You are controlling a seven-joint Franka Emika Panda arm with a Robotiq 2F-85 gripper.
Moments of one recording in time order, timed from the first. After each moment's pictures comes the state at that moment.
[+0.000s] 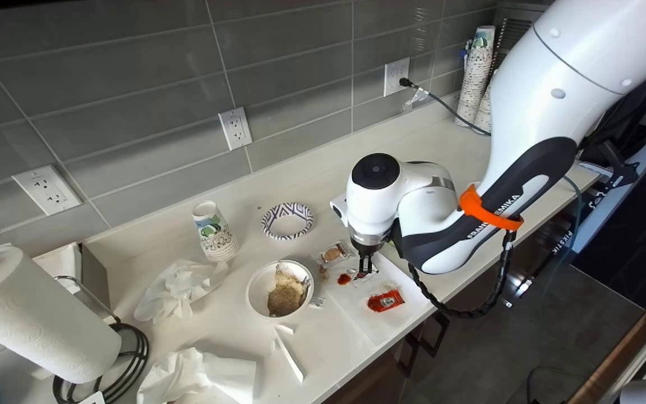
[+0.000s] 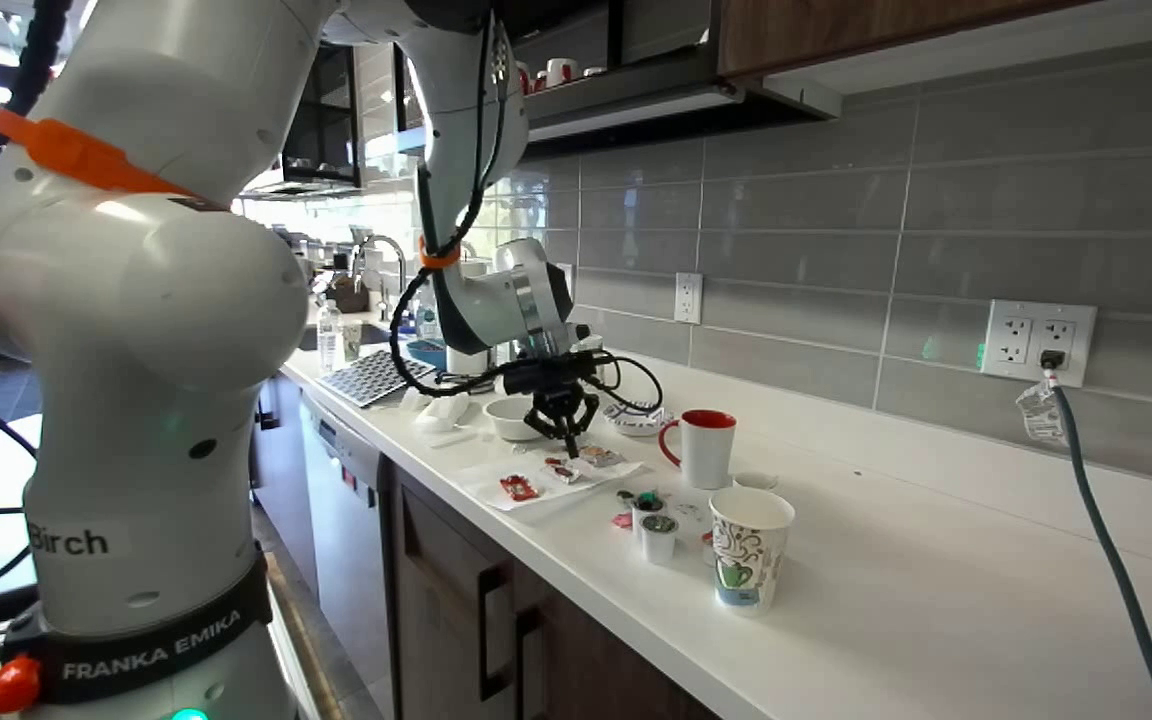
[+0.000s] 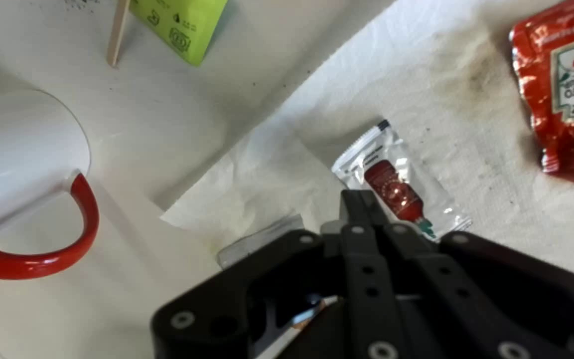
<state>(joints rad) 0.43 0.40 -0.01 -2.24 -0.68 2.74 0.13</state>
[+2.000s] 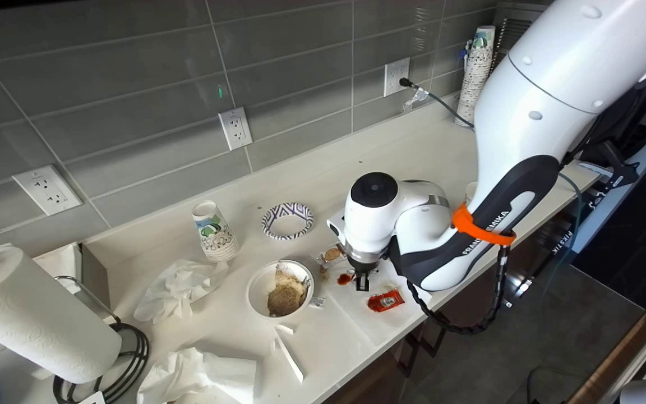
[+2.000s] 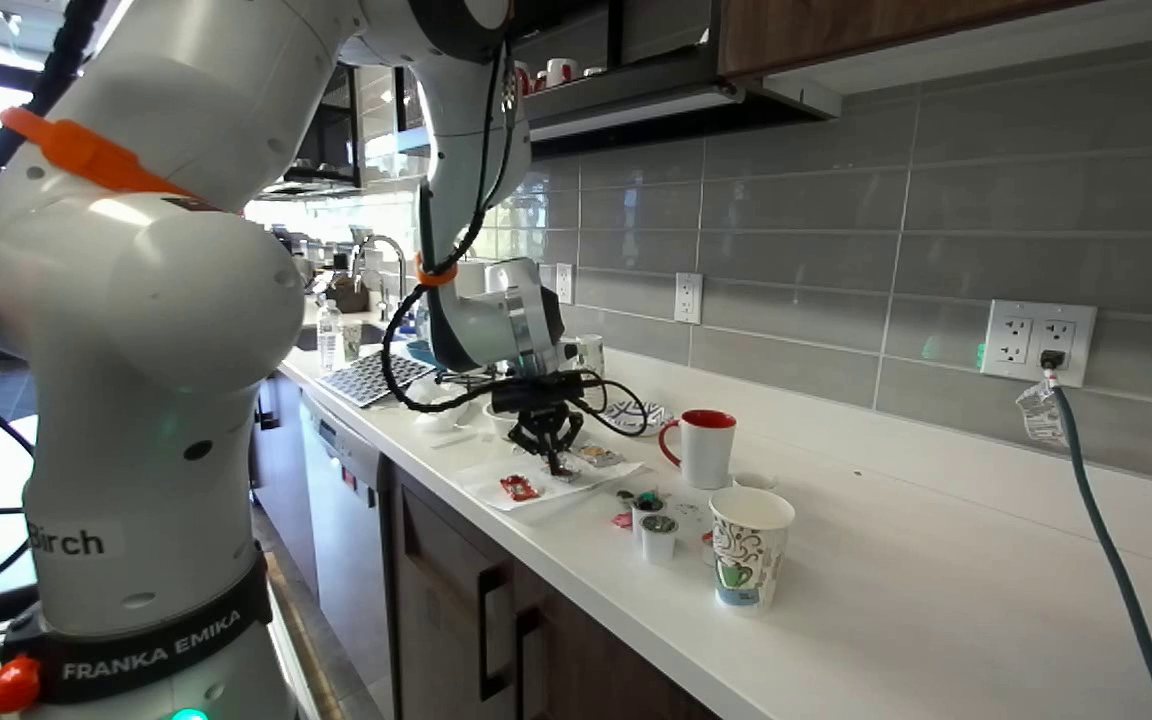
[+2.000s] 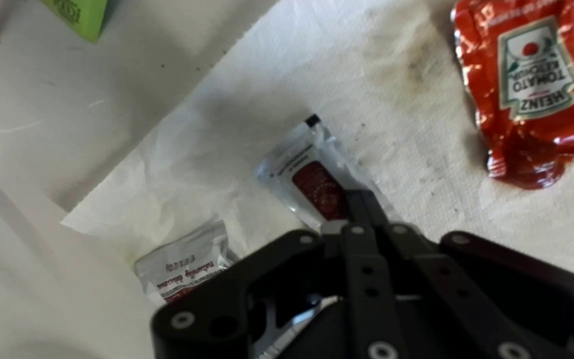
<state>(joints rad) 0.39 0.48 0.05 -2.23 -0.68 2.81 0.12</state>
